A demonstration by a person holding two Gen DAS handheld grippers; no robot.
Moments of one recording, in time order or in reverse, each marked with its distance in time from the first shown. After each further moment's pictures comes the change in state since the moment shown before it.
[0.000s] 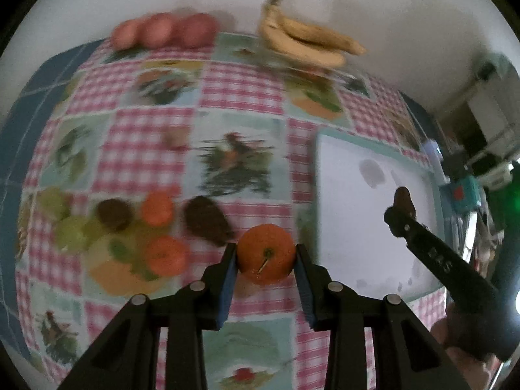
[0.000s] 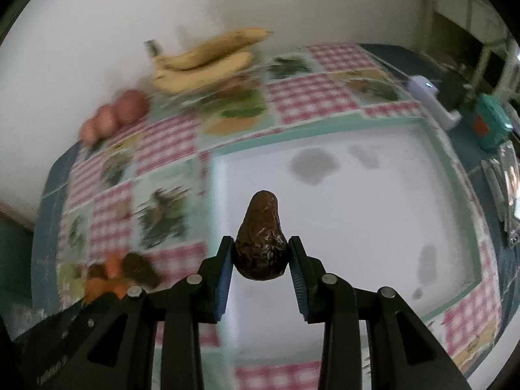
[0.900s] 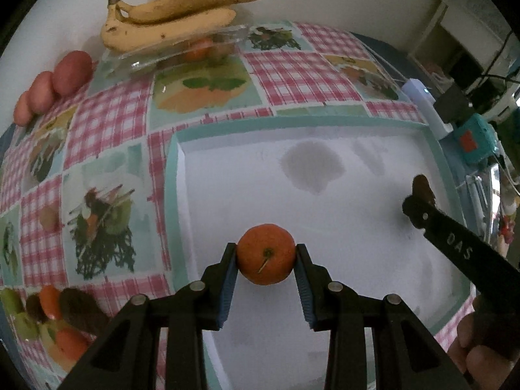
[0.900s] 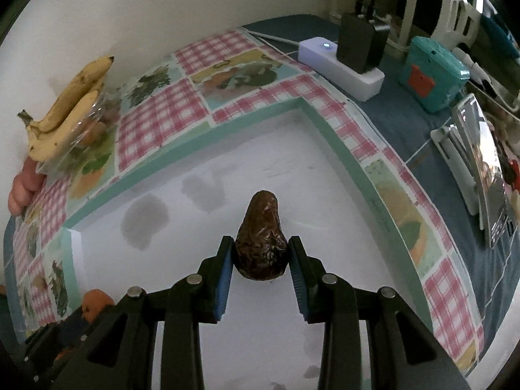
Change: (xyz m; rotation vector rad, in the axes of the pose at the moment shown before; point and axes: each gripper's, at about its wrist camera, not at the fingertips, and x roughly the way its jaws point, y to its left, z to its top) left arm 0.108 -0.120 0.029 0.274 0.040 0.051; right arm 0.046 -0.138 0.035 0.228 0.008 -0.165
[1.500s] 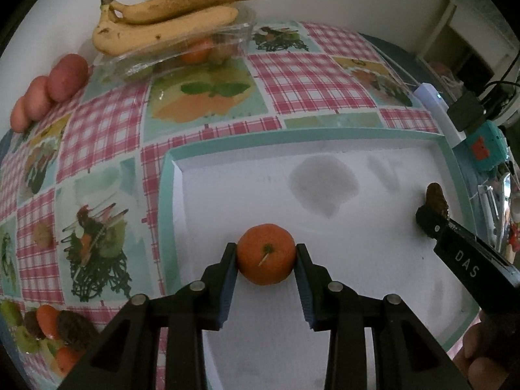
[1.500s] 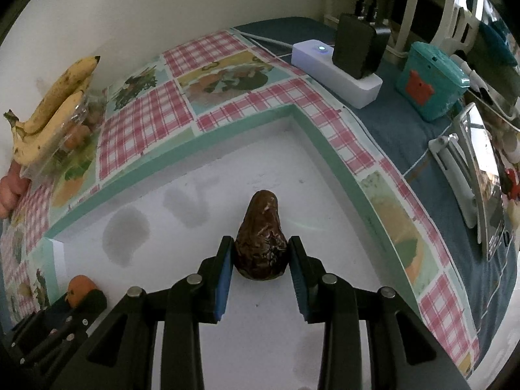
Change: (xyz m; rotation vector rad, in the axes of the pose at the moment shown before) left arm 0.019 -0.001 0.012 0.001 -0.003 0.018; right arm 0.013 0.002 0.009 -0.015 -0.017 -0.062
